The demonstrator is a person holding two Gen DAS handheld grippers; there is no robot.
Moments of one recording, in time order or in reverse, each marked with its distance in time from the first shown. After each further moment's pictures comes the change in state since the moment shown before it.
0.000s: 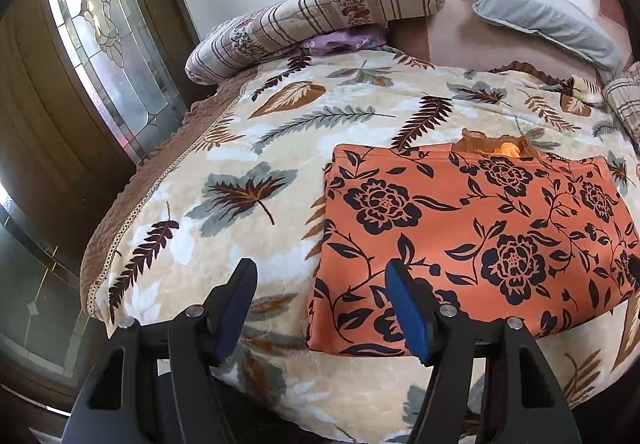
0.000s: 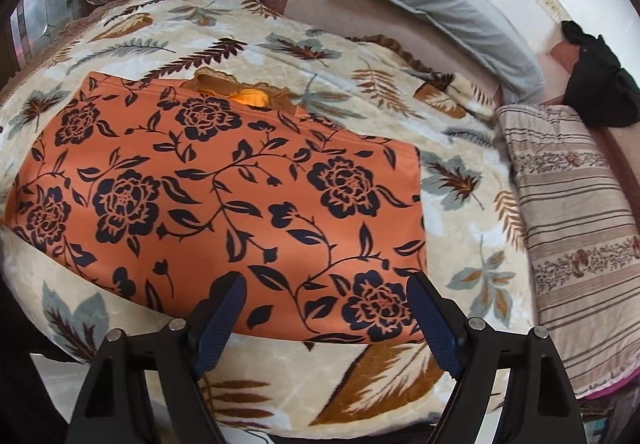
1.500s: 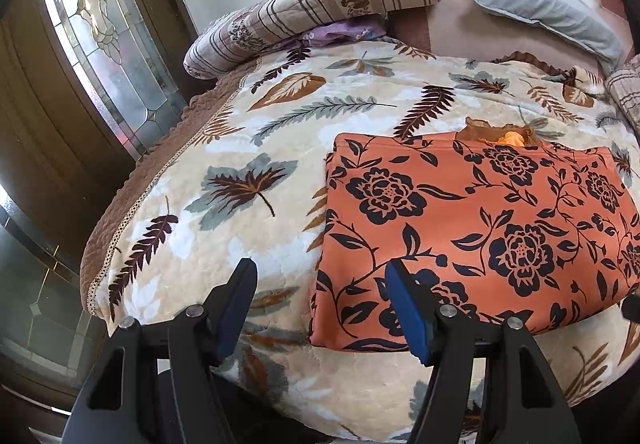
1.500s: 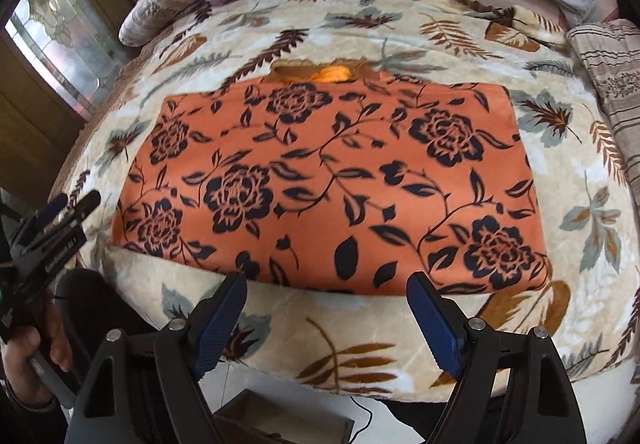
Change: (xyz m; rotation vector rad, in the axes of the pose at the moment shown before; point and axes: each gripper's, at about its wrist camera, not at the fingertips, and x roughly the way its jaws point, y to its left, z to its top) left arm 0.009 -0.001 -0.004 0.015 0.024 0.006; right arm -0.003 0.011 -0.015 0.173 0.120 0.455
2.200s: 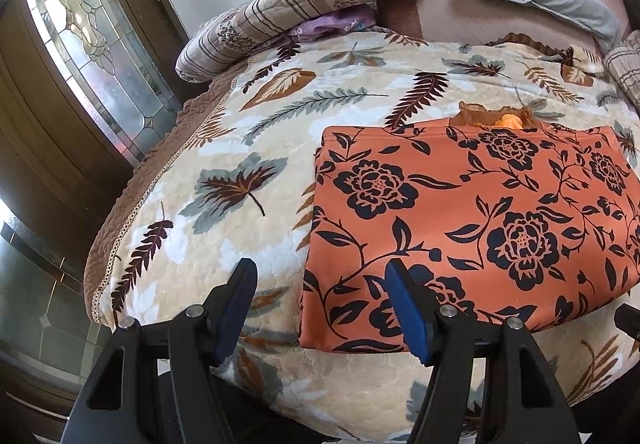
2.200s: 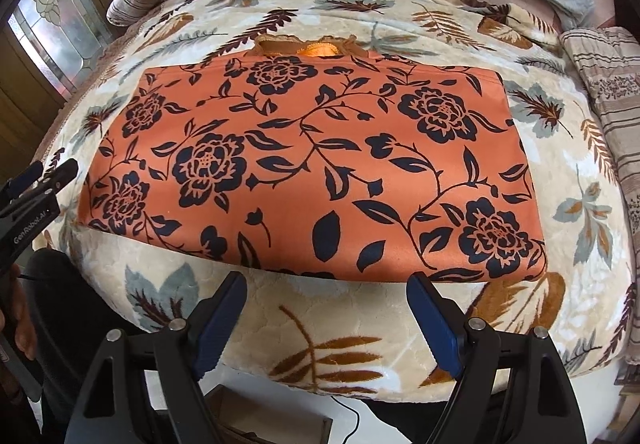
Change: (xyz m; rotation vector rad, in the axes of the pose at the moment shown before) left arm 0.007 -0.019 0.000 0.056 0.017 0.027; right arm 0.020 -0.002 -0.014 -0.025 0.014 -0.084
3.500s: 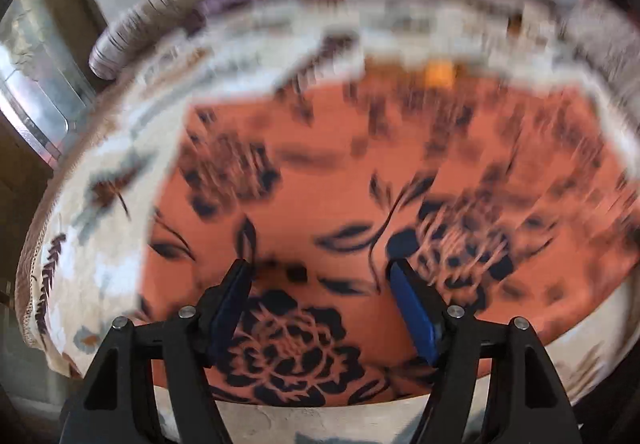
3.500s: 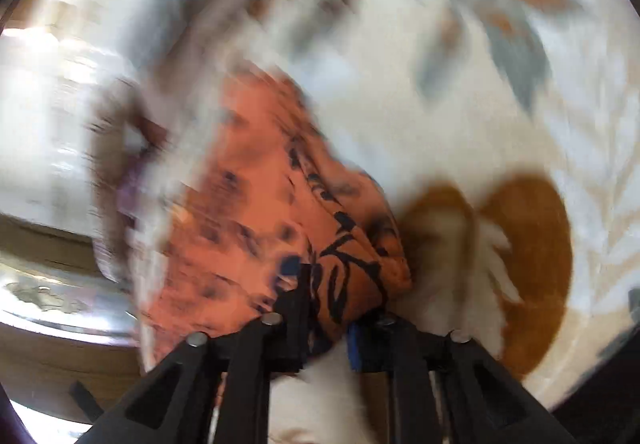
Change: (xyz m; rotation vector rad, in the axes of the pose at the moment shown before) left arm 0.068 -0.085 -0.003 0.107 0.119 -0.193; right arm 0.056 -0.213 -0.067 0.933 -0.181 0.403
